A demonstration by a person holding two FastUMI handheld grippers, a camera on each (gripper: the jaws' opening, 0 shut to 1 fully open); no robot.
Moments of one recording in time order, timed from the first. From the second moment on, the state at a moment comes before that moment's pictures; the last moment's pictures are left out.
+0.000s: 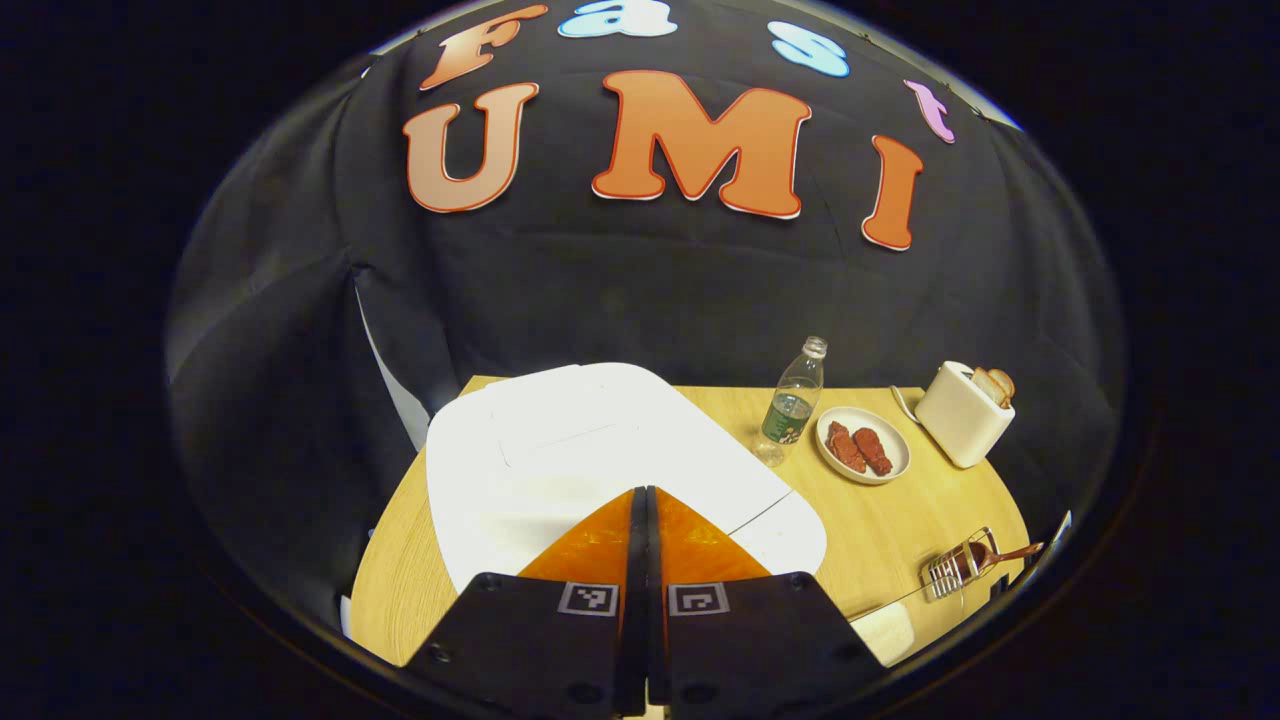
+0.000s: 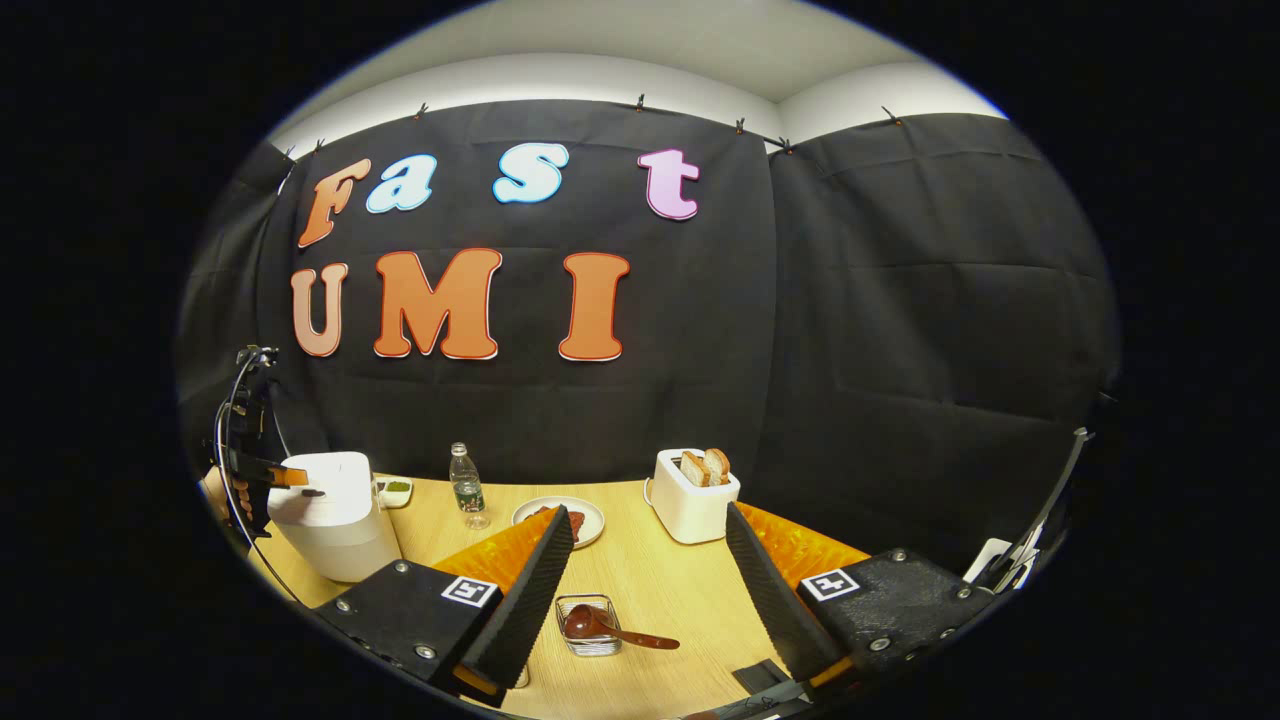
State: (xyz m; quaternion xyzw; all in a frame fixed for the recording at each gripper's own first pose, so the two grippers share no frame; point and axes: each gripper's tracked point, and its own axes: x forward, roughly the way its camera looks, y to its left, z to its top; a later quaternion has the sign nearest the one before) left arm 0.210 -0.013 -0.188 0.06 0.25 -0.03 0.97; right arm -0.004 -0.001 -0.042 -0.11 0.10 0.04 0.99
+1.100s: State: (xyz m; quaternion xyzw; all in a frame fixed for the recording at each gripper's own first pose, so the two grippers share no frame) left arm 0.182 -0.019 -0.069 0.06 0.17 0.02 0.98; right arm 0.000 -0.031 -0.049 -0.06 0.09 0.03 0.99
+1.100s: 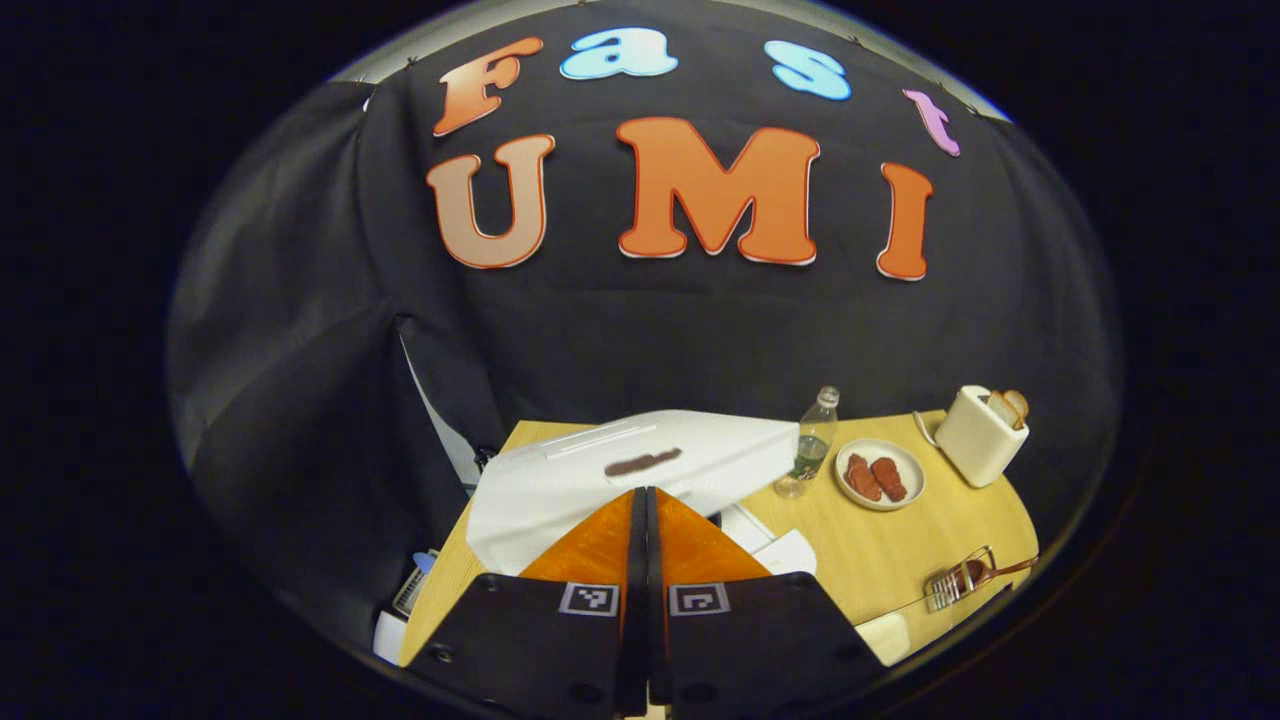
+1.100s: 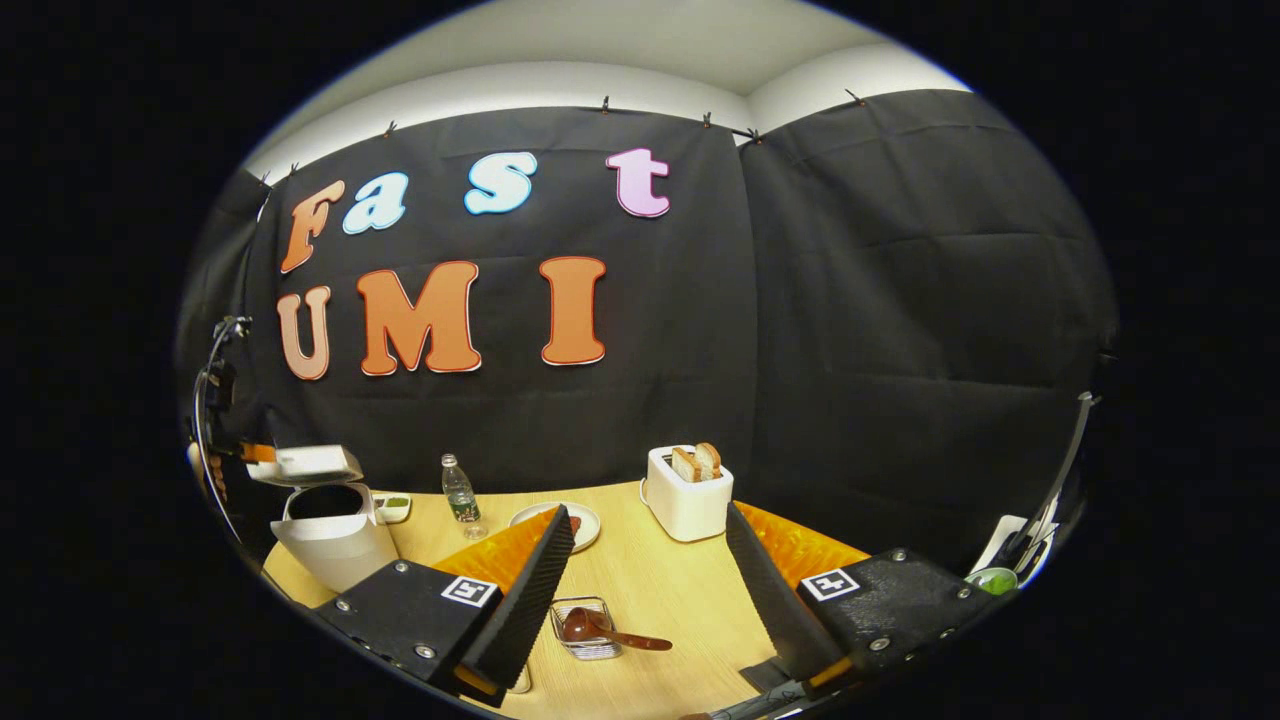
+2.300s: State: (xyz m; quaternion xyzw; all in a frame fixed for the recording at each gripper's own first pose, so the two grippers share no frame) left arm 0.021 0.000 0.104 0.04 -0.06 0.11 0.99; right arm 0.008 -0.038 -0.223 0.05 0.13 0.06 0.99
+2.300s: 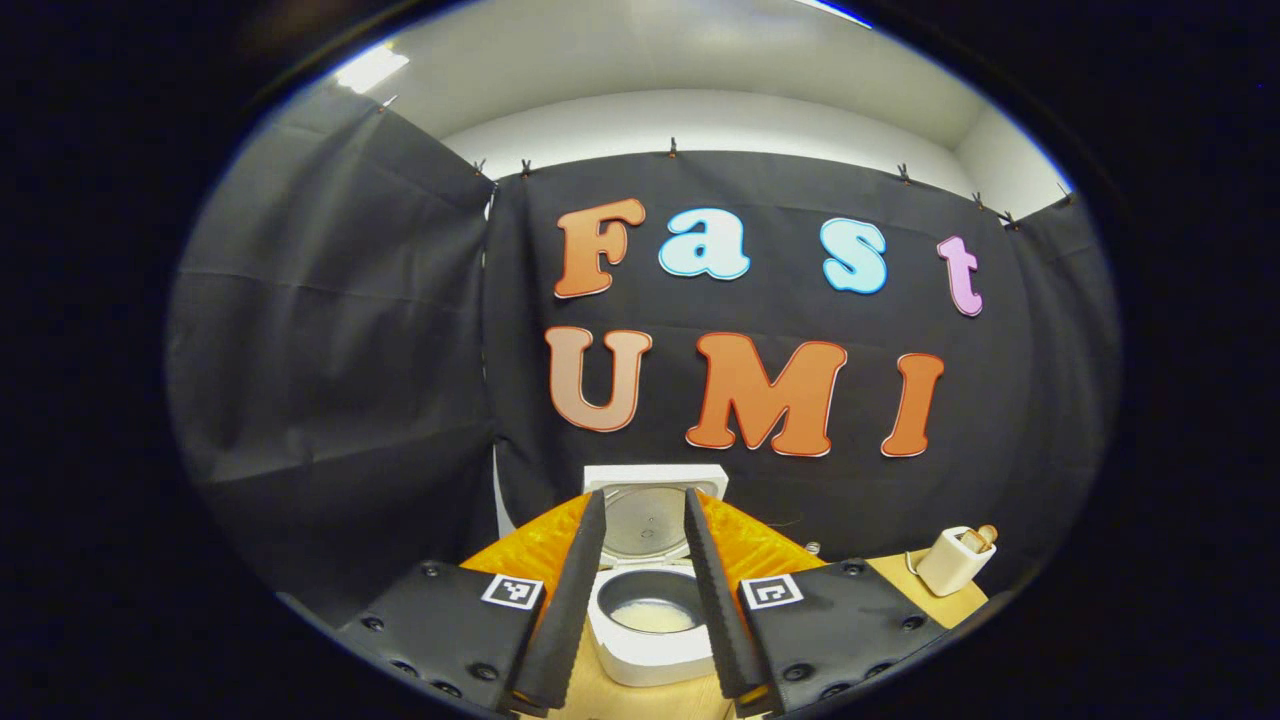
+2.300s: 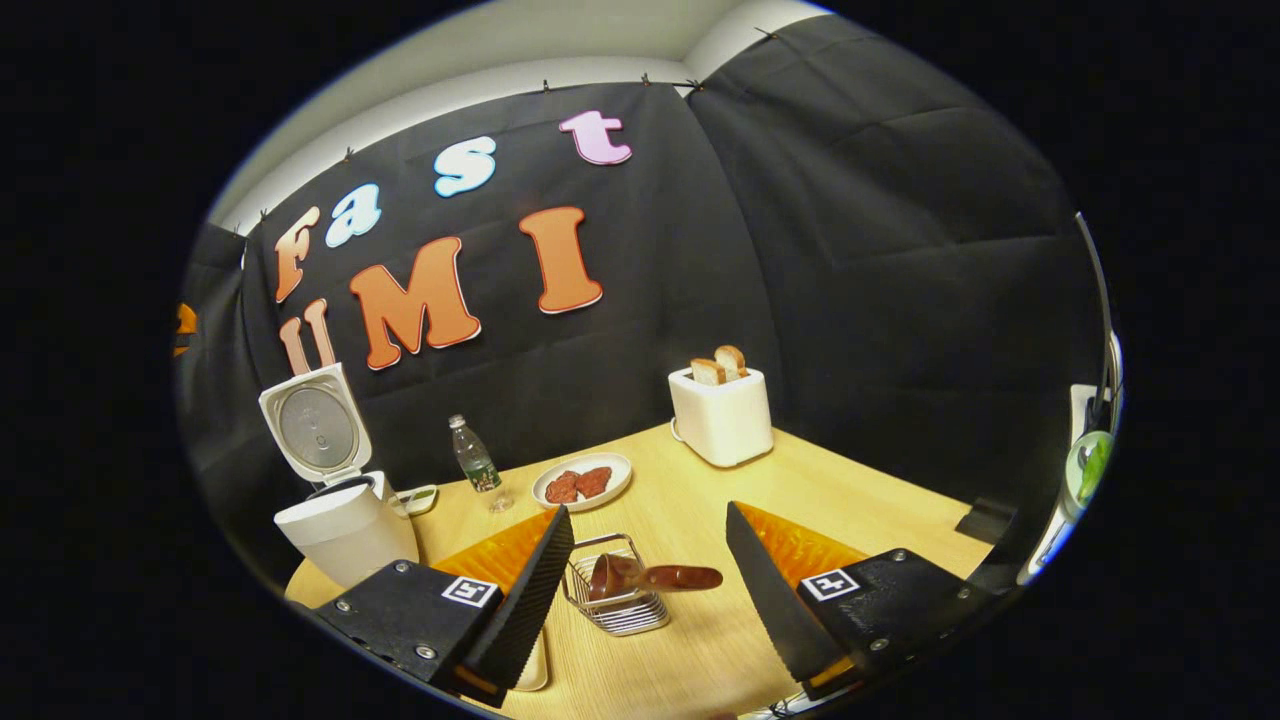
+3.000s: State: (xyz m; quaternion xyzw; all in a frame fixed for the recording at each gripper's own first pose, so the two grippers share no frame) left arm -0.031 0.031 0.130 0.05 -0.10 0.18 0.98; right arm 0.025 -0.032 -0.288 0.21 0.22 0.03 0.95
